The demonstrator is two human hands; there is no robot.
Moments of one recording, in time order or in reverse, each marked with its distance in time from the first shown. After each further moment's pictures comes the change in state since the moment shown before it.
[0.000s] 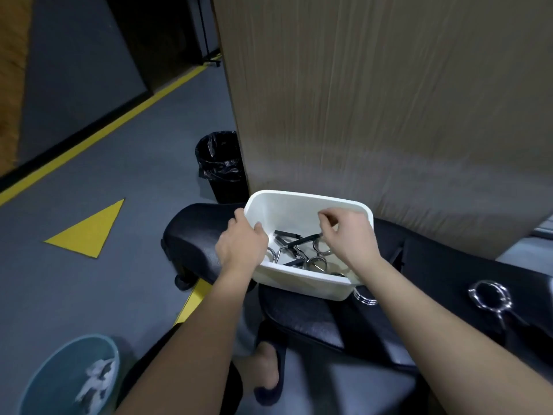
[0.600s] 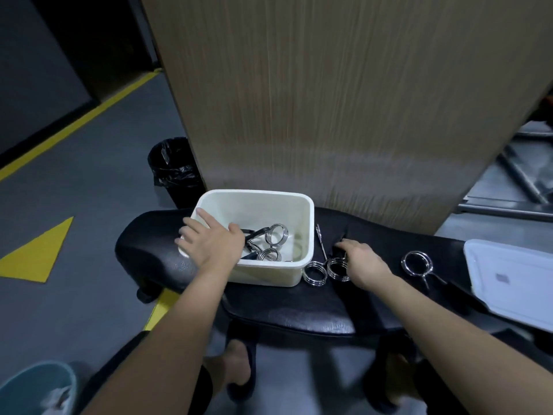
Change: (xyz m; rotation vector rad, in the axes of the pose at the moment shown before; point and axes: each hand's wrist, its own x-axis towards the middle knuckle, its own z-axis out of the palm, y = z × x) left_hand -0.035 0.045 0.016 0.313 -0.021 -0.067; right_hand -0.087 0.131 -0.062 -0.317 -0.536 0.367
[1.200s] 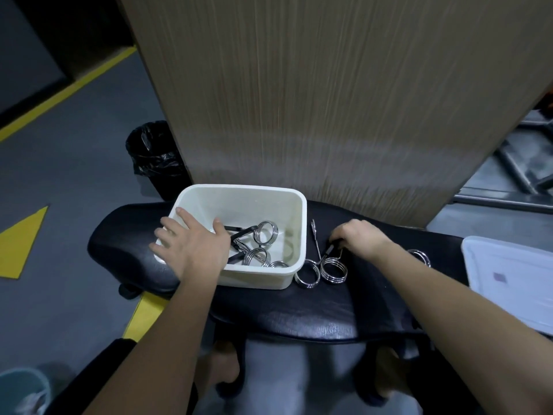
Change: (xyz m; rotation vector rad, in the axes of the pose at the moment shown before) left_hand 0.010 0.001 0.018 0.027 0.121 -0.057; right_hand 0.066 0.022 -0.033 -0.307 -0.062 -0.308
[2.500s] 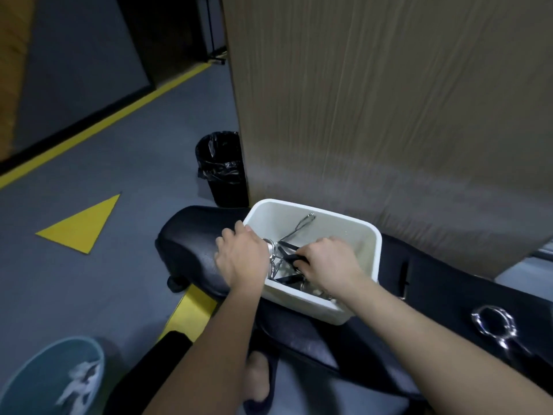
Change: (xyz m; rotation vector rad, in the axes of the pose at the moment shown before) left_hand 0.028 -0.034 -0.005 -0.372 0.099 -0.050; right_hand 0.033 -0.214 -0.049 -0.107 0.185 -0.157
